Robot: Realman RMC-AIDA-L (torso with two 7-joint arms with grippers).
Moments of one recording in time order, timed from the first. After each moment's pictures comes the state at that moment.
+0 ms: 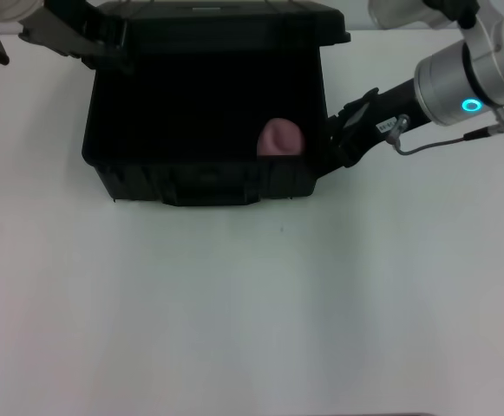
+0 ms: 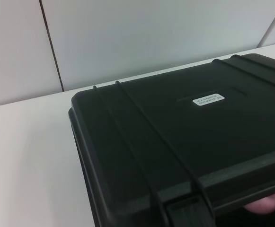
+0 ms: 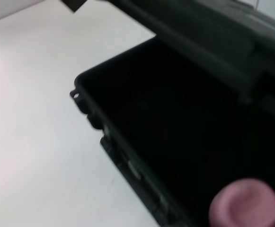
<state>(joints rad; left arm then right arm) -0.79 -2.04 1.32 1.64 -0.35 -1.71 -0.10 0.70 2.06 -1.34 -1.06 0.82 1.30 -0.88</state>
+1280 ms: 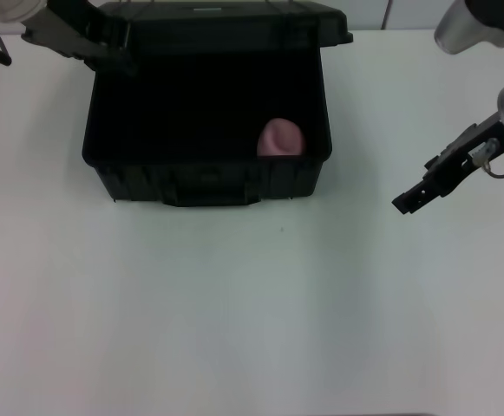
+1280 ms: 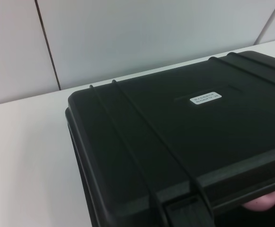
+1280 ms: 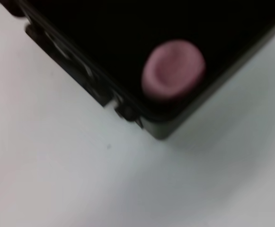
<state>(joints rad) -0.80 -2.04 1.33 1.65 -0.35 -1.72 -0.10 0.73 2.06 -1.16 -1.07 0.47 1.55 -0.79</state>
